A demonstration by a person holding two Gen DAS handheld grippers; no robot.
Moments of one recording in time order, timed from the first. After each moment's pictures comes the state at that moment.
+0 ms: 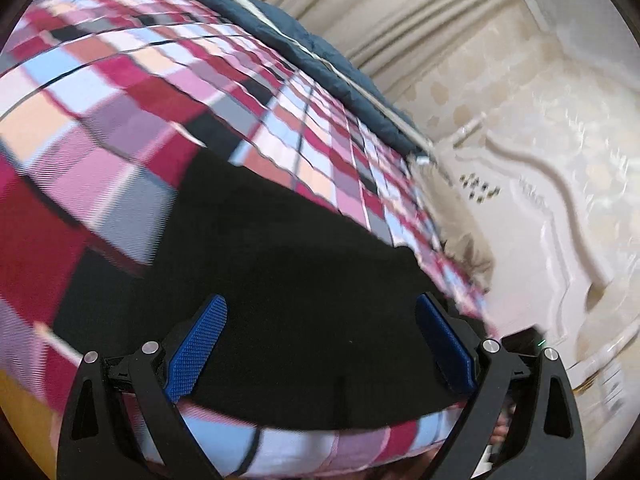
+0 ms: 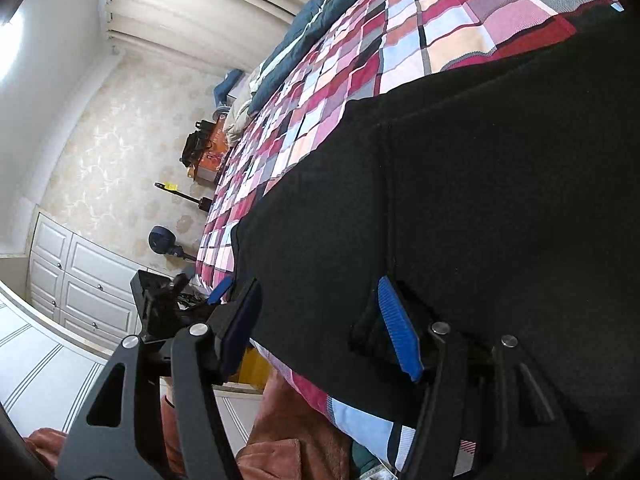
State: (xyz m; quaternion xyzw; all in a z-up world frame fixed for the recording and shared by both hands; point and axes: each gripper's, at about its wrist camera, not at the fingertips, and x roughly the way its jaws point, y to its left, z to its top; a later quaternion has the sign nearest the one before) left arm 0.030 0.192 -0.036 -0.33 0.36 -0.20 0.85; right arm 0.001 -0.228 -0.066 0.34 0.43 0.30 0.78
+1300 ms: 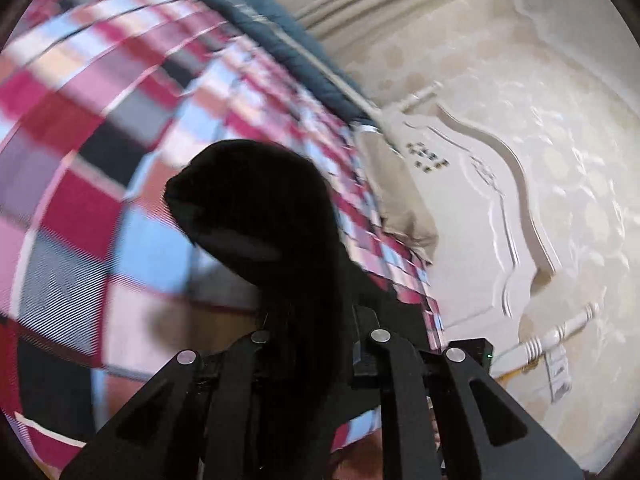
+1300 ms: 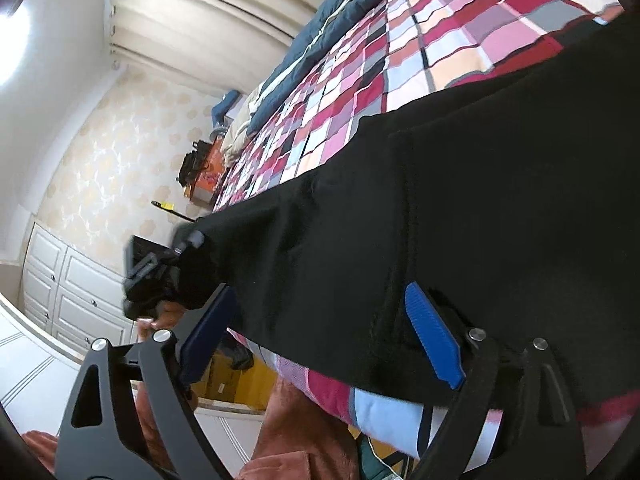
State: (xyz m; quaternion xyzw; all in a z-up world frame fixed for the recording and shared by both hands) left arm 0.087 0.146 0.024 -0.31 0.40 -0.33 0.80; right arm -0.022 -0.227 -0.051 0.35 0.39 0.28 0.81
